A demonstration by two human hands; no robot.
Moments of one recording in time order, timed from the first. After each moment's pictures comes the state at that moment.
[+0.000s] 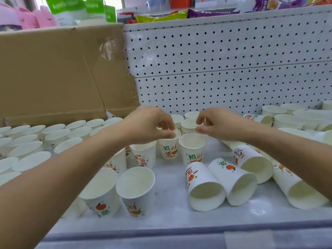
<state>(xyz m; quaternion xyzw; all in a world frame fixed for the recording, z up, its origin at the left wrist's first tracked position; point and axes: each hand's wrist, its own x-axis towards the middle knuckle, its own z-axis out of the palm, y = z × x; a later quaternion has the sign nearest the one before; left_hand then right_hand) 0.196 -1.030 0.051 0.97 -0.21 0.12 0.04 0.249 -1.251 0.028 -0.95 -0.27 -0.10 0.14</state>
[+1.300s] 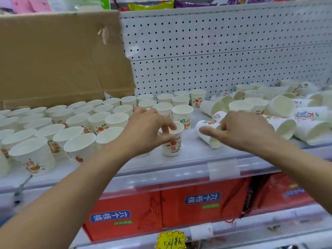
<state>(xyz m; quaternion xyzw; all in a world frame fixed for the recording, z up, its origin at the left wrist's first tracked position) 0.081 -1.043 0.002 0.94 -0.24 0.21 0.06 0.089 -1.285 -0.006 -0.98 -0.07 -0.20 0.04</state>
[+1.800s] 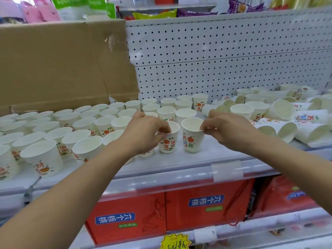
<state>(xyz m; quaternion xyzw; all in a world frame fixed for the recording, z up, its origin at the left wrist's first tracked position) 0.089 -1.025 0.000 0.95 -0.21 0.20 0.03 0.095 -1.272 -0.003 -0.95 -0.26 -0.17 0.09</state>
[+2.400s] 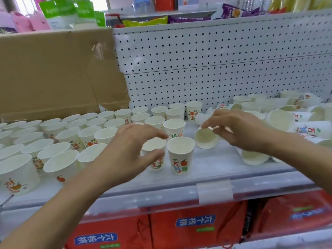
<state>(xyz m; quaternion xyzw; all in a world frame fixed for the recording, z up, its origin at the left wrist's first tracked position) 0.058 -1.051 0.009 0.92 -0.26 0.24 0.15 0.132 -1.333 0.015 -0.91 -0.34 -0.19 0.13</state>
